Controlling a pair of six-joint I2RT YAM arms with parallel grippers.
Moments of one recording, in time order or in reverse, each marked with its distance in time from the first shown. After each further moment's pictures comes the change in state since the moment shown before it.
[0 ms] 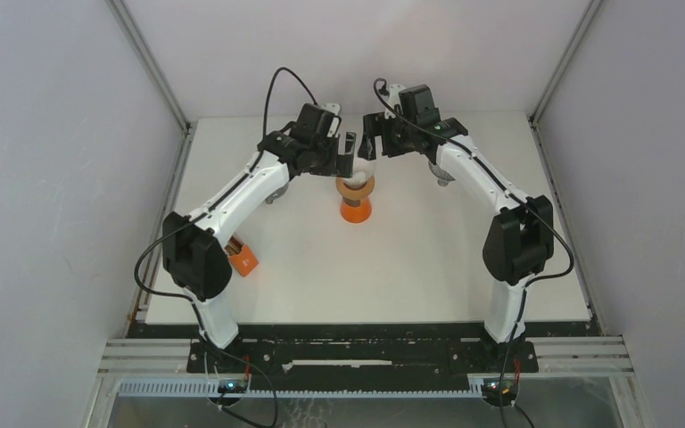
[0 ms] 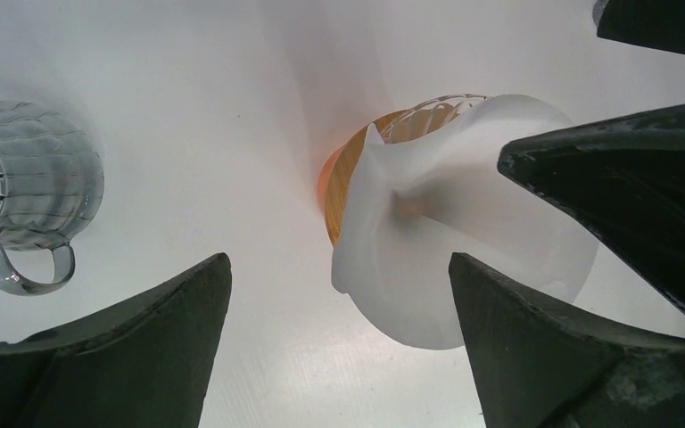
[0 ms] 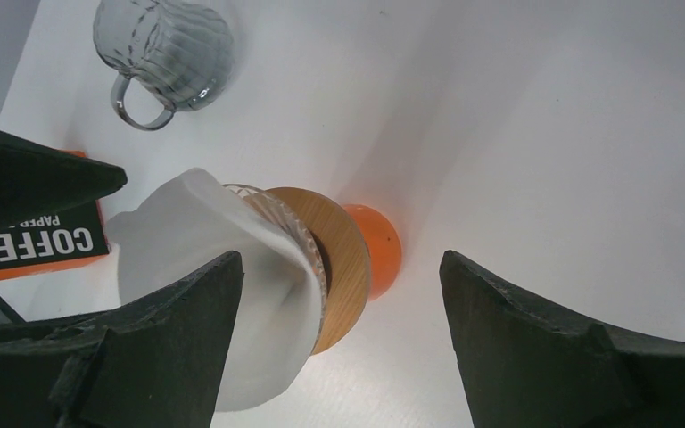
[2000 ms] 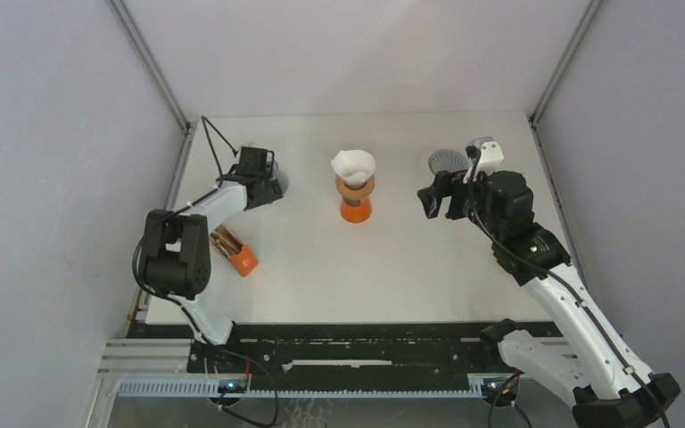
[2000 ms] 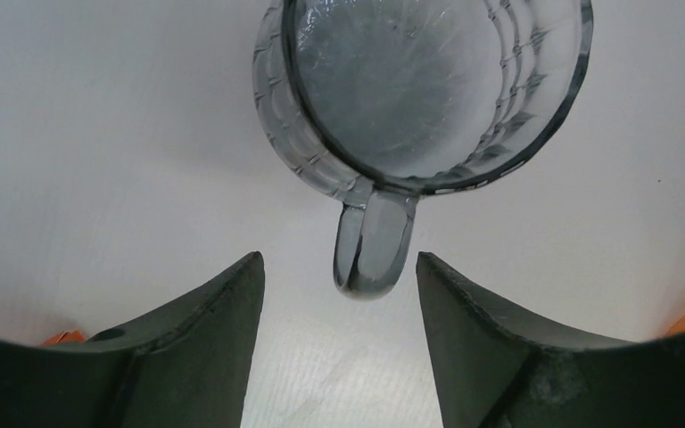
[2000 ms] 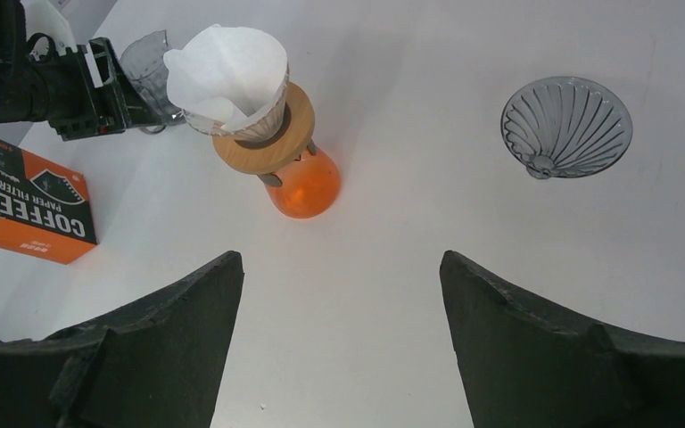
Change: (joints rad) left arm 0.388 -0.088 -0.621 0.439 -0.150 -0.150; right arm 0.012 -1.033 -0.819 0.155 0.275 0.041
